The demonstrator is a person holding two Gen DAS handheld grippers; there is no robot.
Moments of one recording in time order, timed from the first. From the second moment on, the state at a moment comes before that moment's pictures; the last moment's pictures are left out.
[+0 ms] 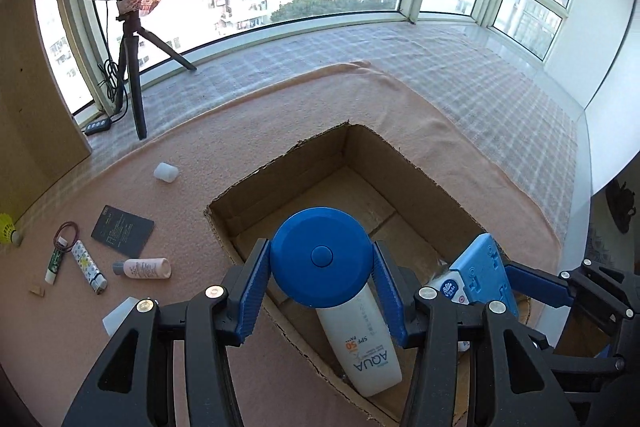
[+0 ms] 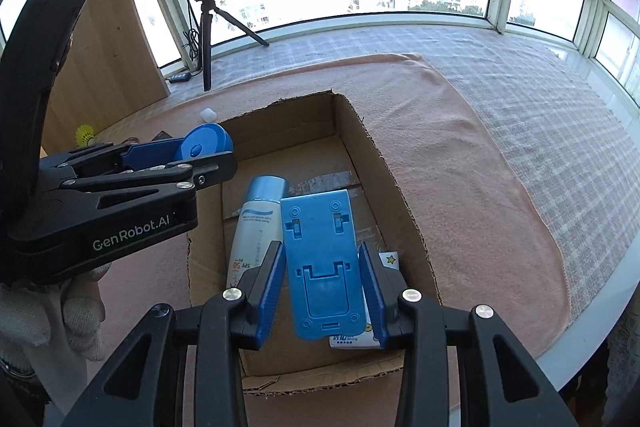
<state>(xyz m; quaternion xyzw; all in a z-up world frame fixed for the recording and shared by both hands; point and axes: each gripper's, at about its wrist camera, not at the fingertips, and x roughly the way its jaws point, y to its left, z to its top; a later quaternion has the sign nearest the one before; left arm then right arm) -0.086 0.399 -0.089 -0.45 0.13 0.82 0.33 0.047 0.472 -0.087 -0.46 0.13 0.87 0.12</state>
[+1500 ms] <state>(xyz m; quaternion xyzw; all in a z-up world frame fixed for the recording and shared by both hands) -0.210 0.156 -0.109 -0.51 0.07 0.85 0.12 -0.004 0.372 -0.083 -0.47 0.12 0.88 0.05</state>
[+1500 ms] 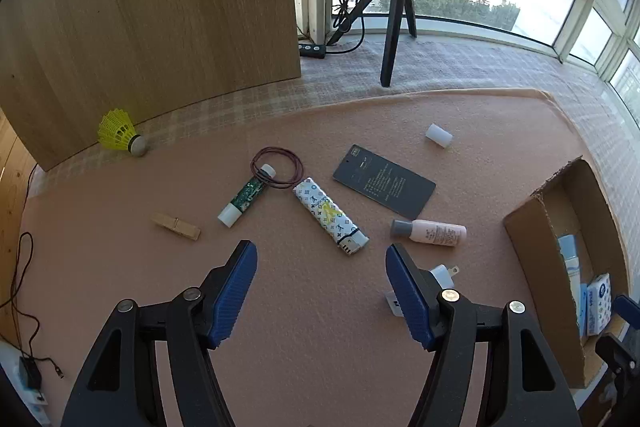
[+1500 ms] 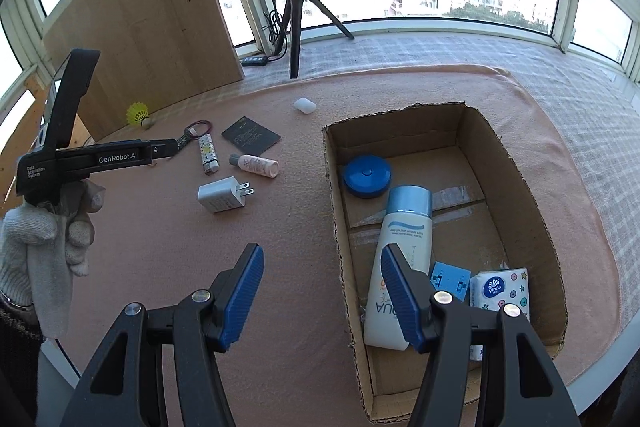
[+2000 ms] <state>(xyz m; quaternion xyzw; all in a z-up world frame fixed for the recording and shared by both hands) -0.330 0.112 -0.149 -0.56 0.05 0.82 0.09 -0.155 0.306 -0.078 -0.51 0.12 0.85 -0.07</state>
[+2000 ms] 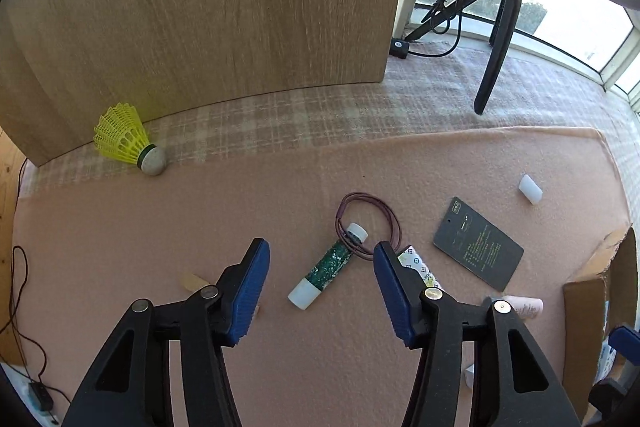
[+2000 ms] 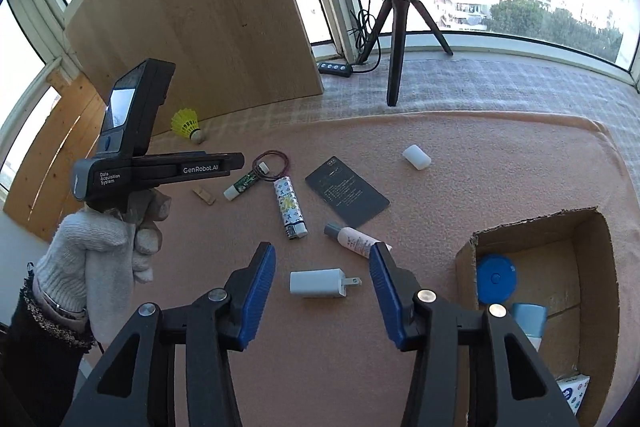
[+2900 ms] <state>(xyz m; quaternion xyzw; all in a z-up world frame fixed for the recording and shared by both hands) -0.369 0.128 -0.201 -0.59 0.02 0.79 0.13 -0.259 0.253 -0.182 -0.62 0.08 0.78 -0.06</state>
